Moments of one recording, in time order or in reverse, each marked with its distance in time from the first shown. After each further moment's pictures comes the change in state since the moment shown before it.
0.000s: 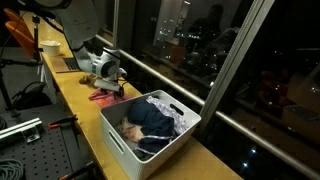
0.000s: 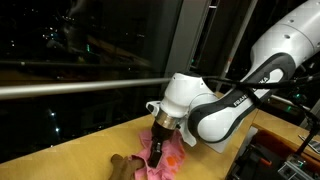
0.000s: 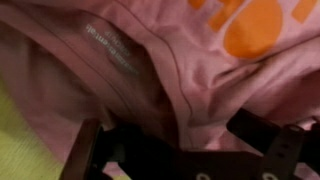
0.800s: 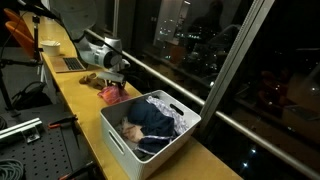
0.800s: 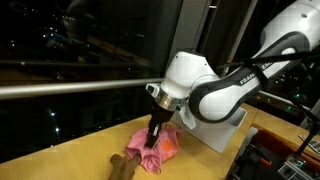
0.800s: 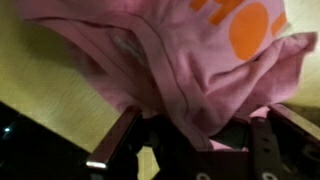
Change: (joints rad) arm 0.001 -0.096 0.001 0.008 0.003 -0.046 0.000
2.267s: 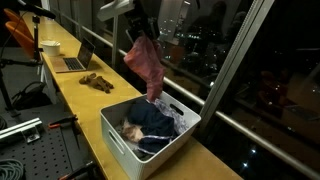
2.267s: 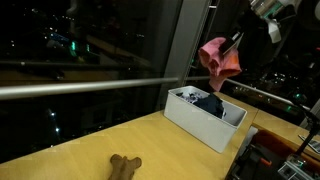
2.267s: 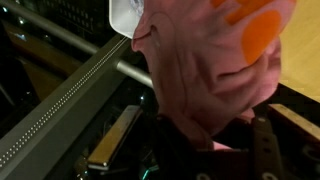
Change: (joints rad) arm -0.210 -0.939 -0.163 -0.480 -0.203 -0.074 0.186
